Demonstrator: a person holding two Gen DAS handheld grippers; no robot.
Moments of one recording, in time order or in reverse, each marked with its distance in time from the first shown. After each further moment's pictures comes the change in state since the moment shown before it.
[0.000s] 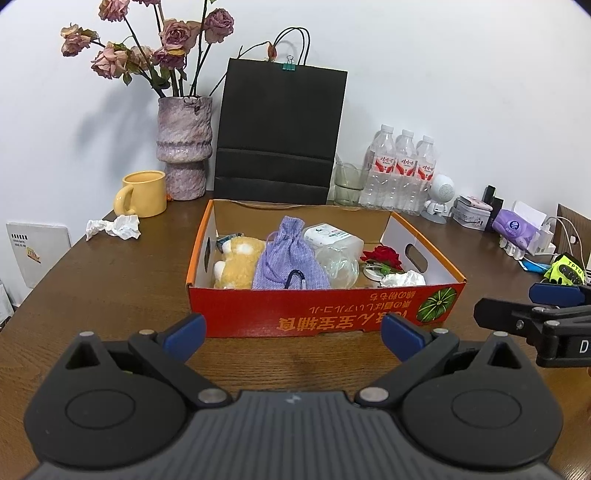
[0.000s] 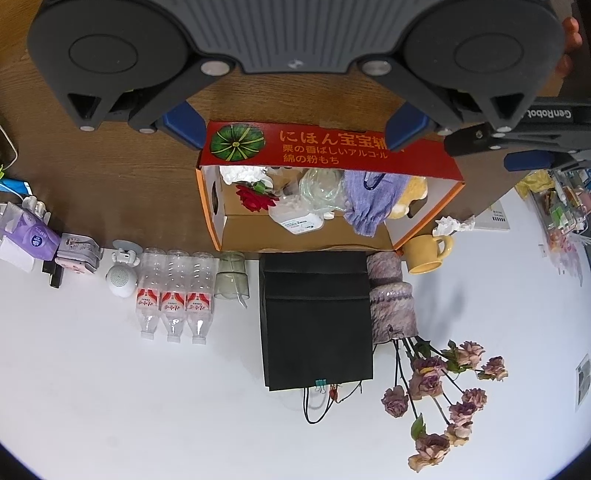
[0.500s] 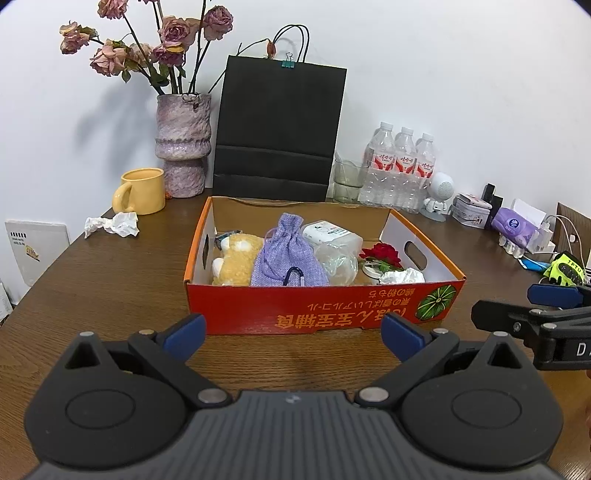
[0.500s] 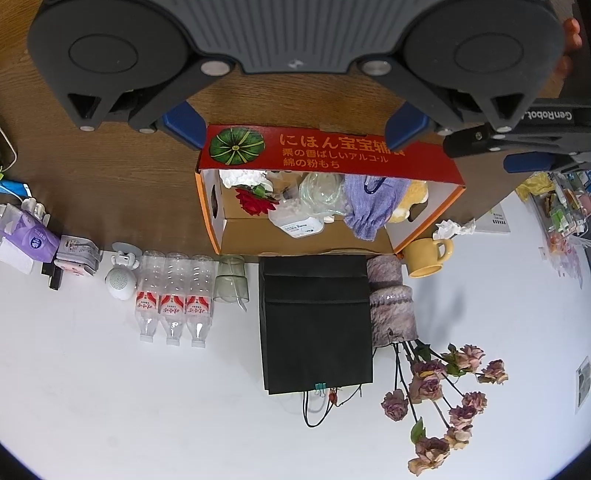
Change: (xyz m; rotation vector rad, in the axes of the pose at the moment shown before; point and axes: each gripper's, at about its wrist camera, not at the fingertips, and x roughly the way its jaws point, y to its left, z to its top) left arm 0.001 -0.001 -0.001 0.000 0.005 -0.006; right arm 0.001 0.001 -0.003 -0.004 0.008 0.000
